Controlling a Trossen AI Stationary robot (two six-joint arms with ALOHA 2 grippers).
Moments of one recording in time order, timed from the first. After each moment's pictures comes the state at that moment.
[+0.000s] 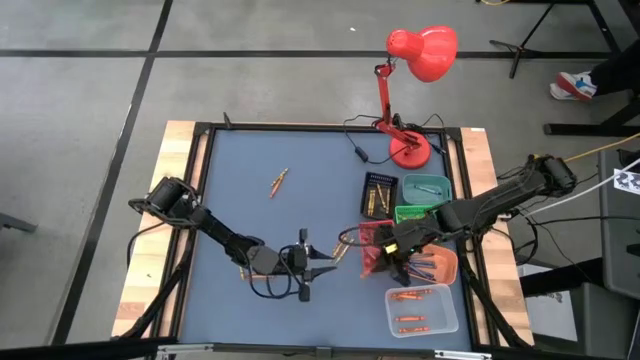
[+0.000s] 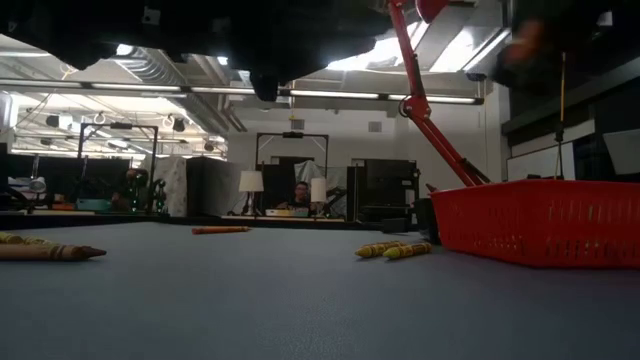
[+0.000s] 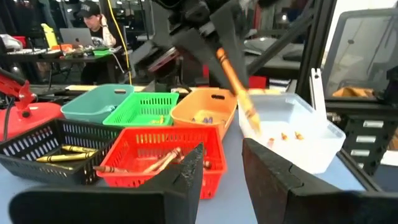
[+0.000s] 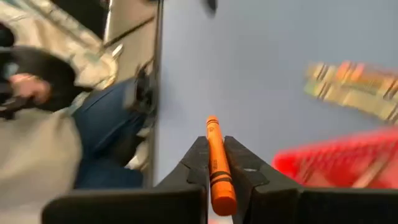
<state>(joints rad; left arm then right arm) -0.46 1.91 0.82 1.05 -0.56 -0.05 0.40 1.26 0.83 -0.26 -0.19 0.68</state>
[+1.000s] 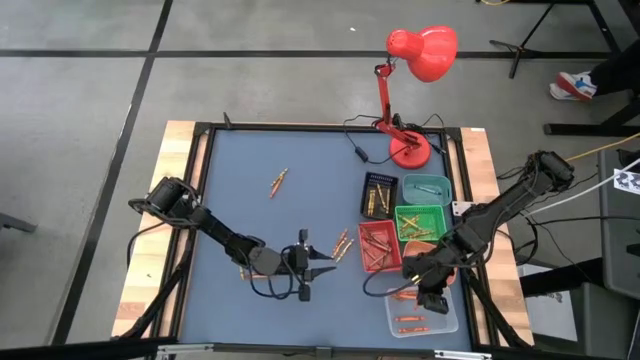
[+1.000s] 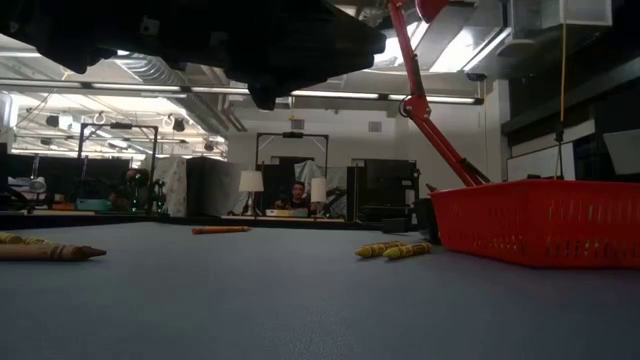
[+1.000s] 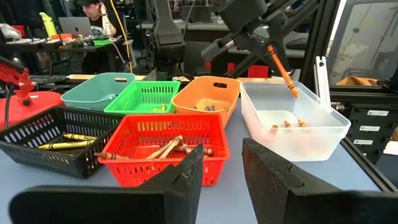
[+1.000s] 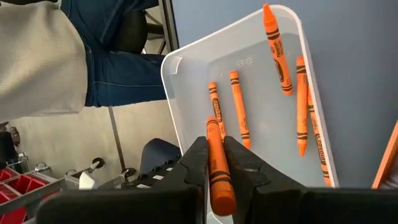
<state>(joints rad) -0.46 1.91 0.82 0.99 -0.56 -0.08 0.68 1.23 0.83 -0.56 -0.37 0.99</state>
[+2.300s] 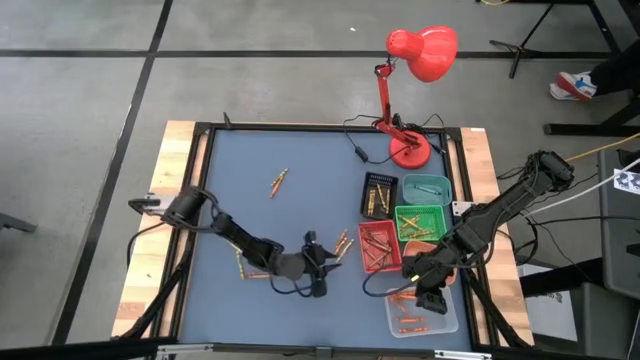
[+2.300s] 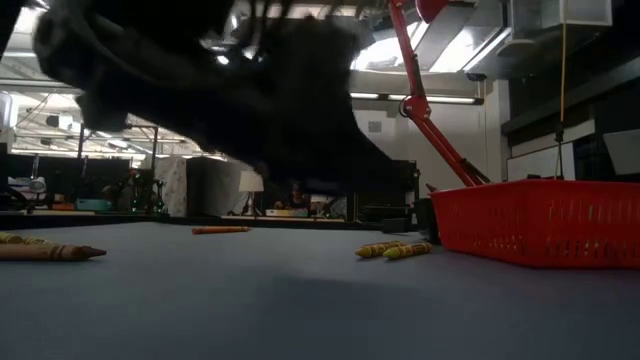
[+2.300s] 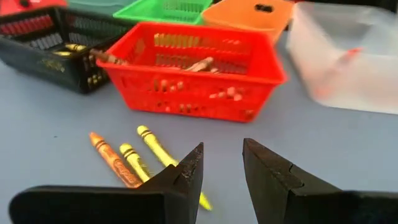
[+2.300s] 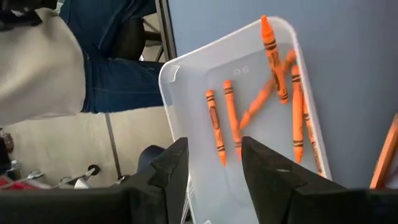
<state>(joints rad) -0.40 2.10 0.95 0.78 -0.57 -0.30 0.68 1.23 0.83 -0.55 -0.33 0.99</state>
